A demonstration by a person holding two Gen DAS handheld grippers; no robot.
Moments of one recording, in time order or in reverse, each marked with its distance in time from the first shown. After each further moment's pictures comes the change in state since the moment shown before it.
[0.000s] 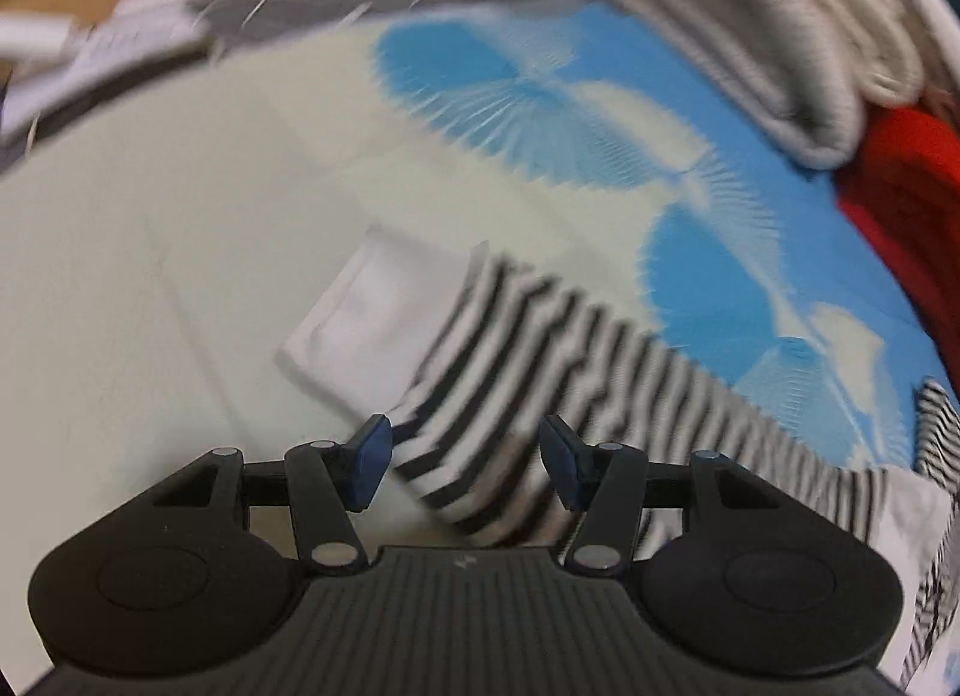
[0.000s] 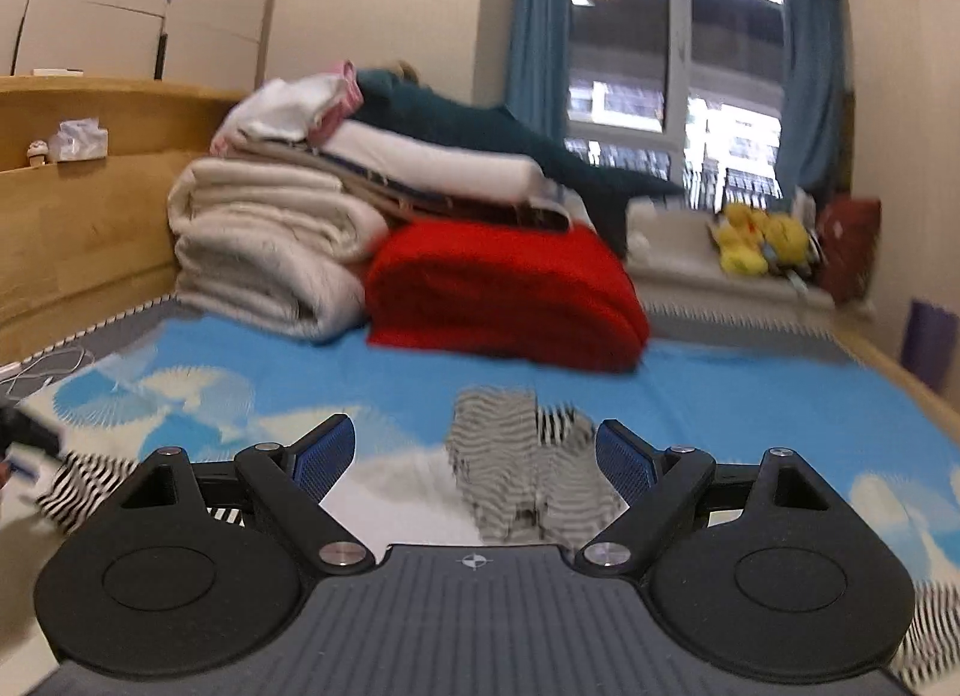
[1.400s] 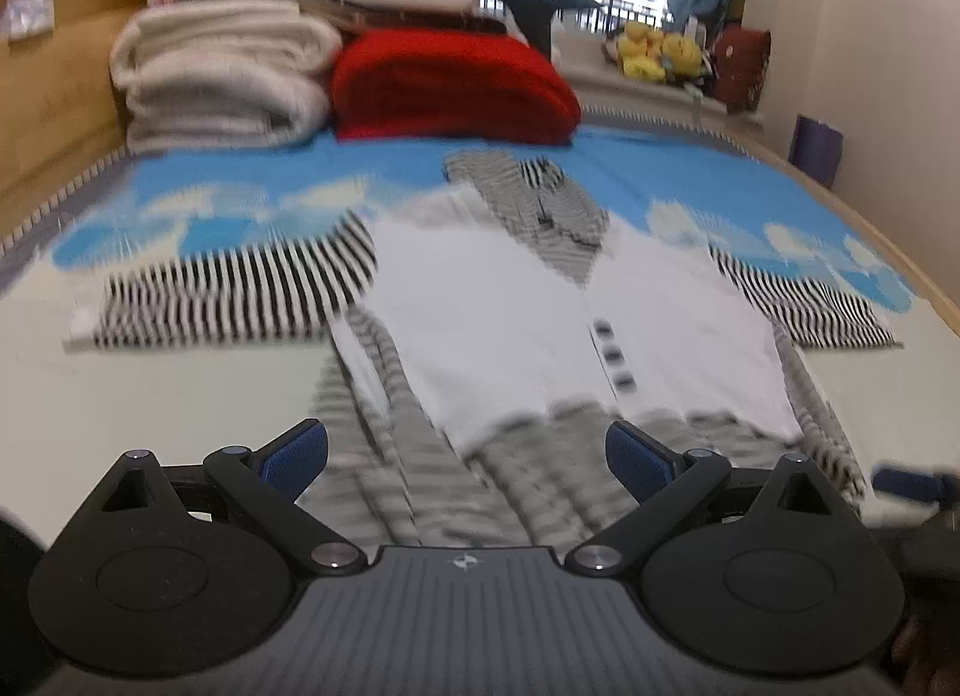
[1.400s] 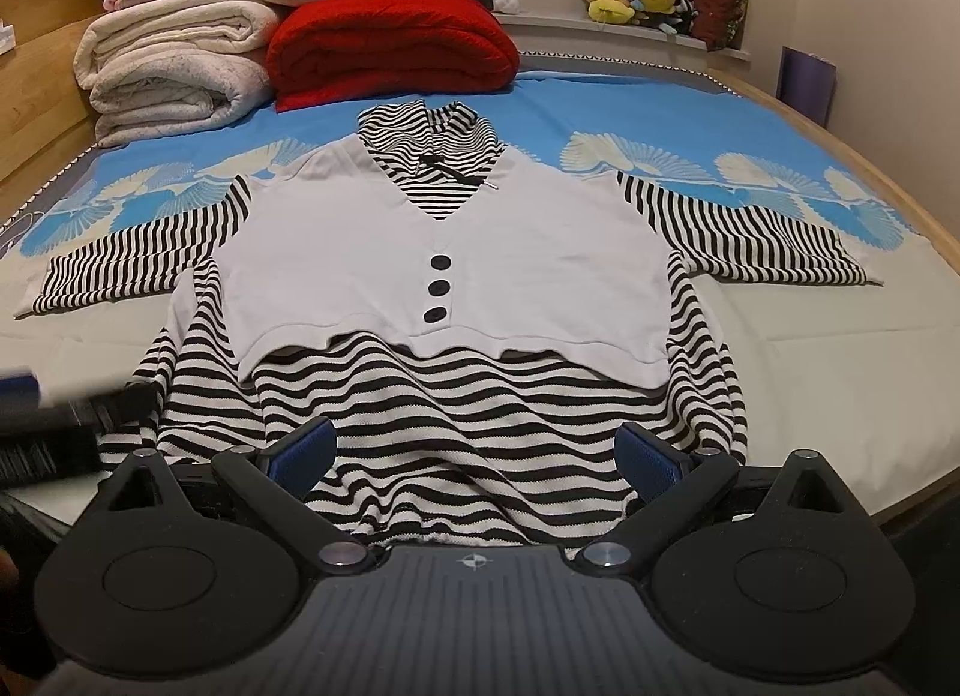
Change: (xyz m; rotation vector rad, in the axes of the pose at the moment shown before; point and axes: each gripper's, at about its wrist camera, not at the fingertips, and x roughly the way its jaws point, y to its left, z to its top) left arm -0.290 -0.059 -0.366 0.802 -0.276 -0.444; right arm -0.193 0.034 -0.146 0.196 0.460 -0.202
